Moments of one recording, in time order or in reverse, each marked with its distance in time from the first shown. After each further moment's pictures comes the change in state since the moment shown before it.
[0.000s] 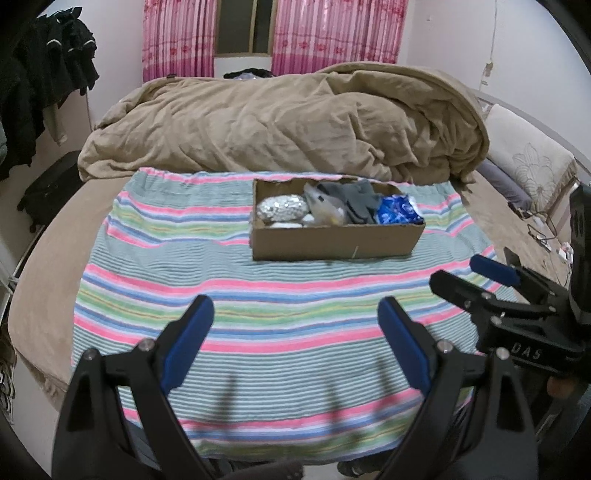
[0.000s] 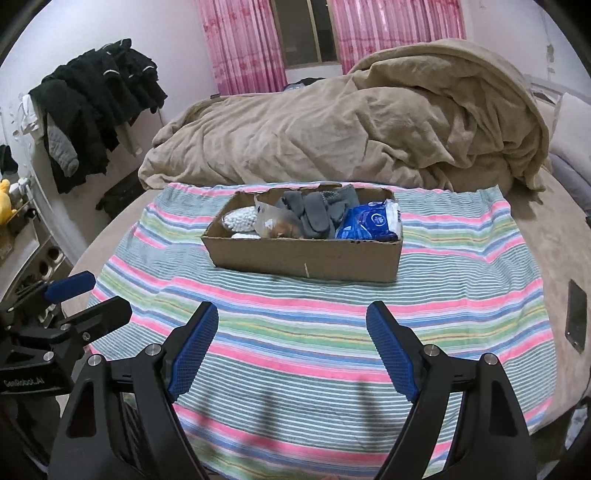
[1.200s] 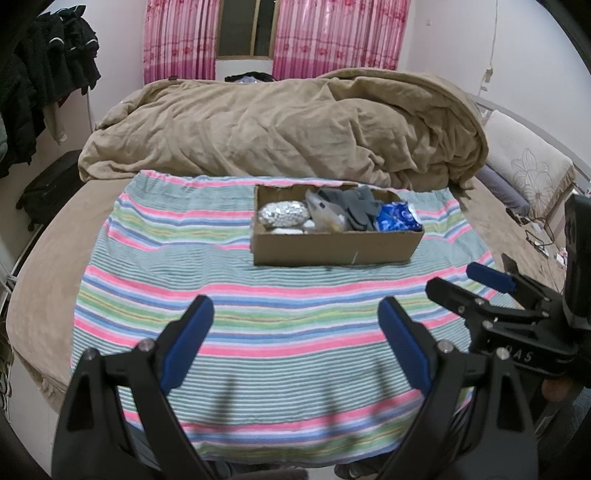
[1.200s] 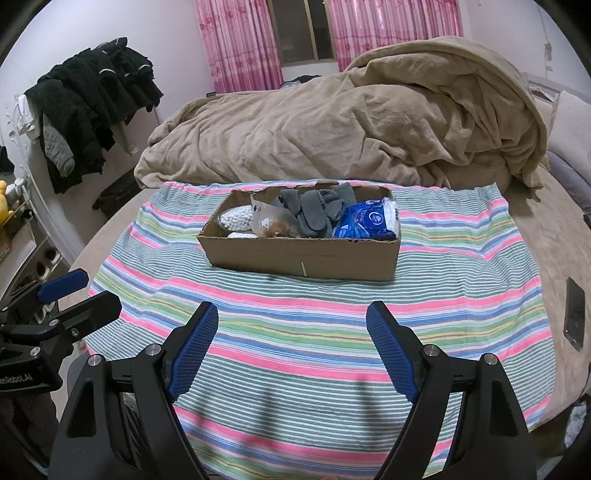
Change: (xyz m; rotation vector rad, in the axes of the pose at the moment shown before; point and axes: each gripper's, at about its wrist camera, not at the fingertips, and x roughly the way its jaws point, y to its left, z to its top) left arm -0.003 0.002 0.003 -0.012 -0.015 -0.007; right arm 0.002 -0.003 0.001 0.007 0.008 -0.008
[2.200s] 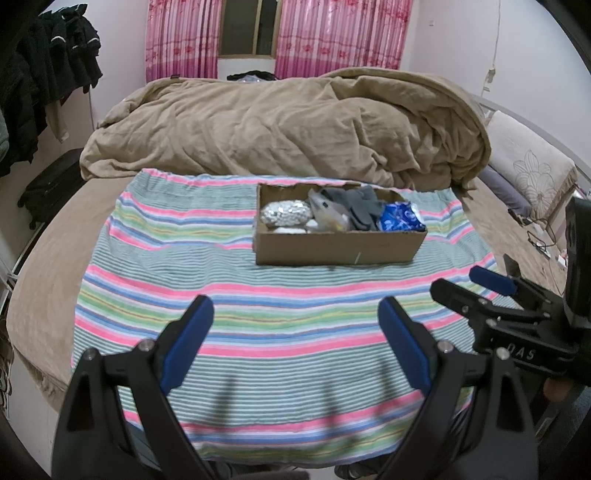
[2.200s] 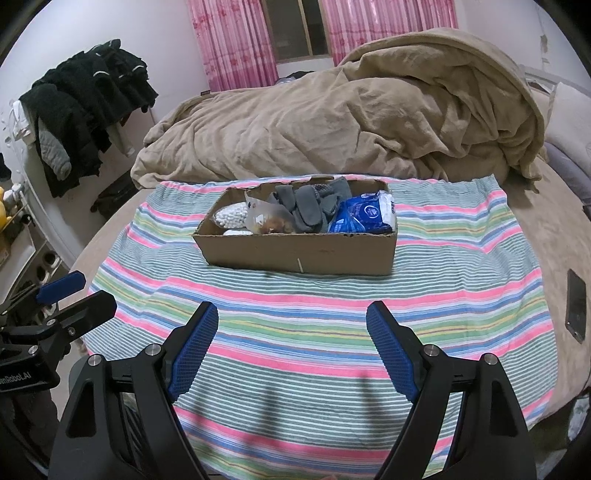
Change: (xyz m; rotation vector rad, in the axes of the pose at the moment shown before) left arm 0.000 0.002 0.001 -0.013 0.001 0.009; right arm 0.003 -0.004 -0.002 0.019 0.016 -0.004
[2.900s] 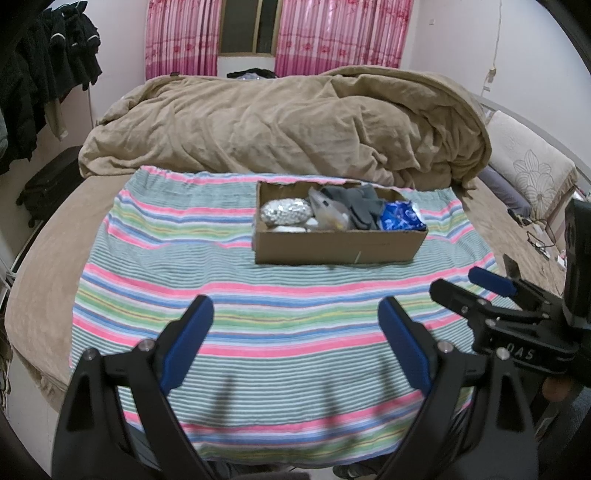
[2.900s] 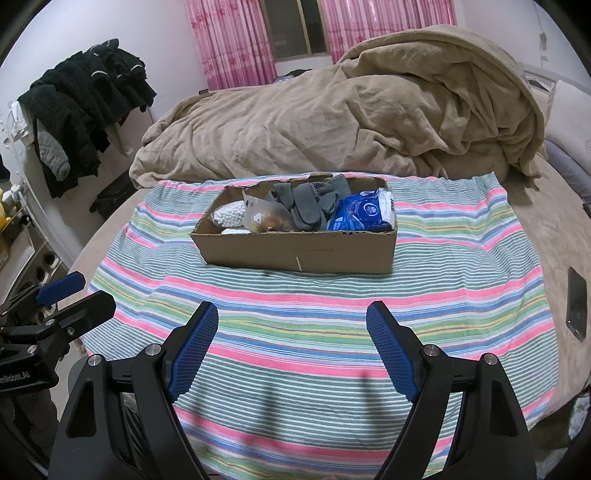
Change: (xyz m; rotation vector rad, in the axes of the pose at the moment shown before) left arm 0.004 0.000 0.001 -0.002 0.008 -0.002; right arm 0.001 -0.002 0.000 0.004 0.005 0.001
